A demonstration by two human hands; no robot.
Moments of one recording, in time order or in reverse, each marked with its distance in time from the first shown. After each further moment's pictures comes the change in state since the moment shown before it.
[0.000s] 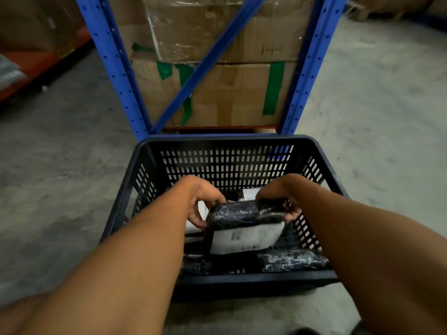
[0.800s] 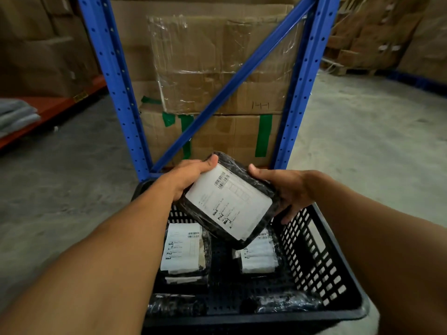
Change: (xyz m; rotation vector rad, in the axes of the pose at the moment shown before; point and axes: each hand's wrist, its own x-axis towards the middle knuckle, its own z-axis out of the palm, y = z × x) left_hand -0.078 0.037 -0.051 -0.453 0.363 0.808; right_hand -0.057 -0.006 -0.076 0.395 0.013 -0.336
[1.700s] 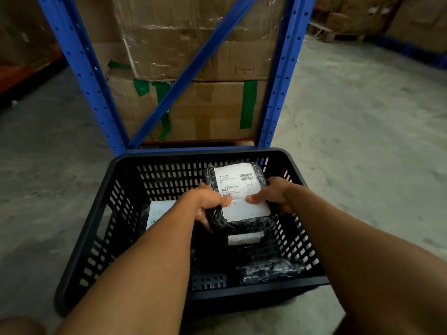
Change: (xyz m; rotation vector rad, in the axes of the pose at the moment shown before) left_hand 0.018 -0.081 0.087 0.053 -0.194 -0.426; right_hand 0.039 0.080 0.023 0.077 0.339 0.007
